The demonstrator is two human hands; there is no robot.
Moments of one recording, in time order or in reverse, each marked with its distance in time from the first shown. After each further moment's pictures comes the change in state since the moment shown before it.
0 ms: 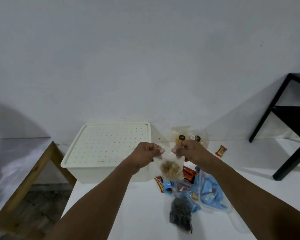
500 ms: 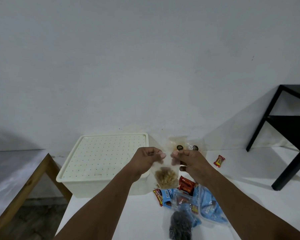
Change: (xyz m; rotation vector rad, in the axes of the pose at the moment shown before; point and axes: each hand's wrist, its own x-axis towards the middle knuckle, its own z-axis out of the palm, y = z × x) left_hand 0.009 0.020 0.000 -0.058 0.017 0.101; right_hand 0.005 0.004 0.002 0.347 0.092 0.040
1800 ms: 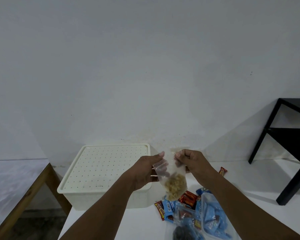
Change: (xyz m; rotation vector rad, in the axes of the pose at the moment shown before) left_hand -0.005 0.026 -0.006 -0.220 -0.155 -0.148; right_hand 0.009 -0.035 0.004 -0.065 0.003 -0.183
